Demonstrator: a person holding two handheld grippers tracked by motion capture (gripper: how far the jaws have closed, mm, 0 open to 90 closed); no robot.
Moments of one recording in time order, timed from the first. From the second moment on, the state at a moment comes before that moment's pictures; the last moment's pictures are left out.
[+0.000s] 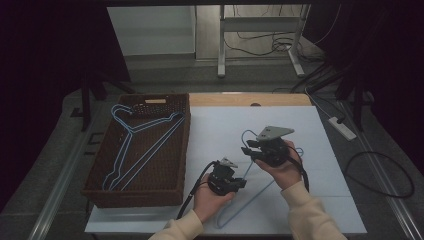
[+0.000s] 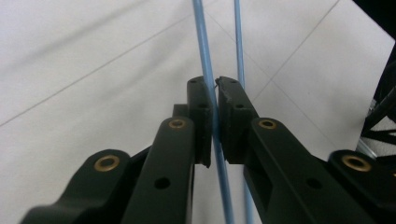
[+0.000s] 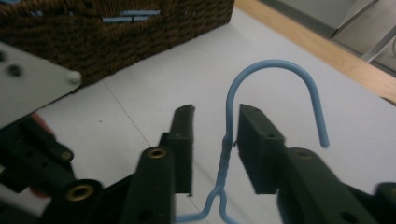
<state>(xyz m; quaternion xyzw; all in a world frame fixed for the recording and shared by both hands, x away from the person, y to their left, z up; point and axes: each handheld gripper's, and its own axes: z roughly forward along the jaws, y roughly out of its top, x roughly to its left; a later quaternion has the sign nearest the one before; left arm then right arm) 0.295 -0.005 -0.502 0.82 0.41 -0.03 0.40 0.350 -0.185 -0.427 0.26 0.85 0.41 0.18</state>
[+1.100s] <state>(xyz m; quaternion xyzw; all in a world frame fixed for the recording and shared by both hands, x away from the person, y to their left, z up) 0.283 0.022 -0.458 0.79 0.38 -0.03 0.49 0.282 -0.299 -0.459 0.34 0.79 0.47 0.18</state>
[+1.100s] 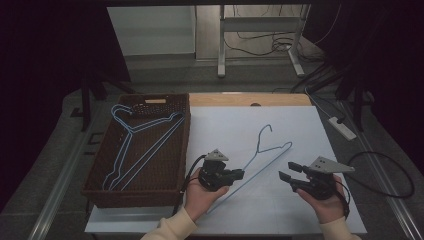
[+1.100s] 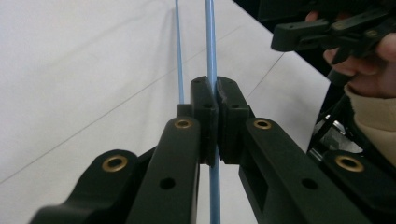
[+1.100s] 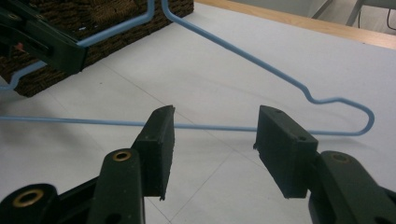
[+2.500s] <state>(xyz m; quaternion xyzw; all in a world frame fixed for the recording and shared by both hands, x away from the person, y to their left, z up) 0.274 0.138 -0.385 0.75 0.37 0.04 0.54 0.295 -0.306 -0.484 0.36 0.80 0.44 0.17</state>
